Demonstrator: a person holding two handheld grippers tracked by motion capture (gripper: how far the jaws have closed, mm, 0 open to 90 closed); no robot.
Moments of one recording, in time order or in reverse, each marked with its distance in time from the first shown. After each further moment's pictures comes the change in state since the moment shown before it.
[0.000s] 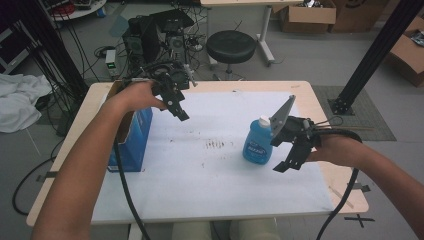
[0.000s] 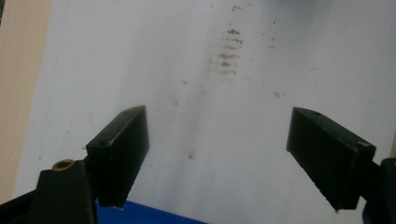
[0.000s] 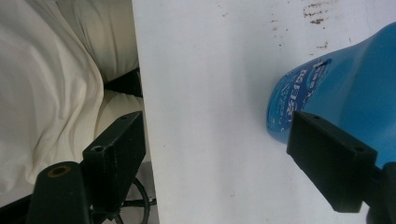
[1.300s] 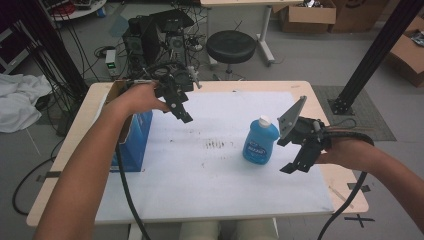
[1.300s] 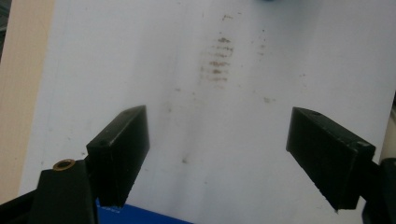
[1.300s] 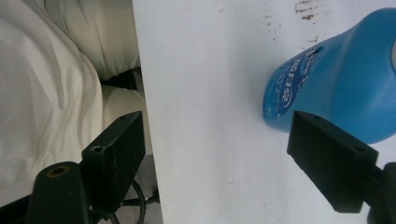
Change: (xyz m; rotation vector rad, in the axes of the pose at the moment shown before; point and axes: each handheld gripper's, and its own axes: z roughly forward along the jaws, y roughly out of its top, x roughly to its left) left arm -0.018 0.010 -0.008 -0.012 0.020 0.013; right arm 0.012 -0.010 -0.015 -0.010 -0.043 0.002
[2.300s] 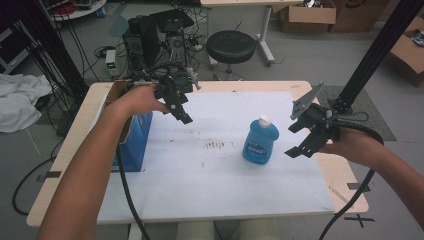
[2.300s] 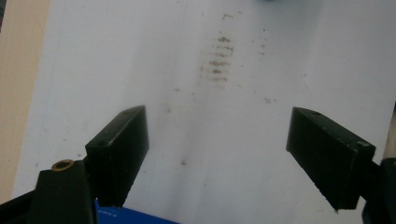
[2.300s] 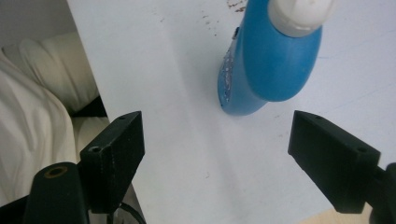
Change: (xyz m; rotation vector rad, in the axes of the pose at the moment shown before) left arm 0.003 -0.003 0.009 0.003 -0.013 0.004; right arm -0.026 -0.024 -0.014 -0.082 -0.115 0.205
